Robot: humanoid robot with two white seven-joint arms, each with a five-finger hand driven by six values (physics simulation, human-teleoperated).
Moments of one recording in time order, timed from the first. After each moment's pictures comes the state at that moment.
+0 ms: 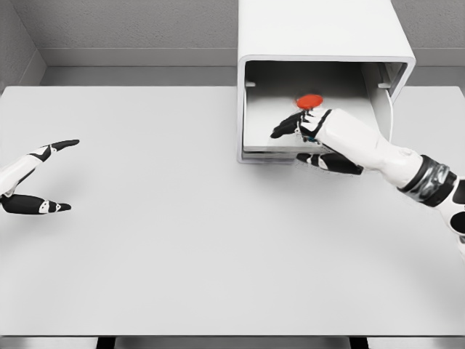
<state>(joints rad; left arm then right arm) -0.02 0.61 0.15 -1.41 -0.01 -0.61 -0.61 -0.32 -0.64 0.35 -1.67 0.26 -0.61 0.25</state>
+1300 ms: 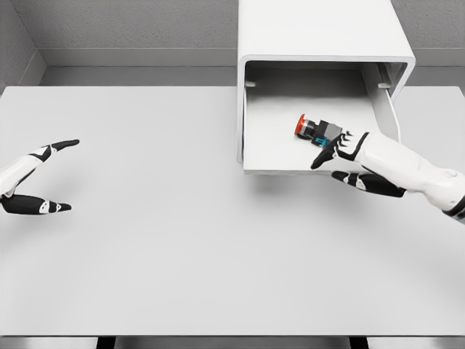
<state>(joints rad) -0.02 0.61 0.15 -1.41 -0.01 -0.61 -0.61 -0.16 -0.86 0.28 -1.77 0.12 -0.61 0.25</state>
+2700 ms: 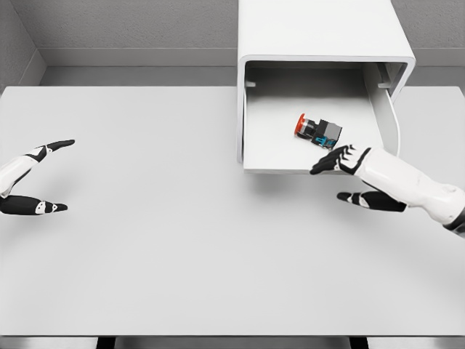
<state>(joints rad) -0.01 0.61 0.17 -1.40 -0.01 -0.61 -0.61 -0.08 -0.84 0.25 -1.77 0.17 -0.61 0.25</state>
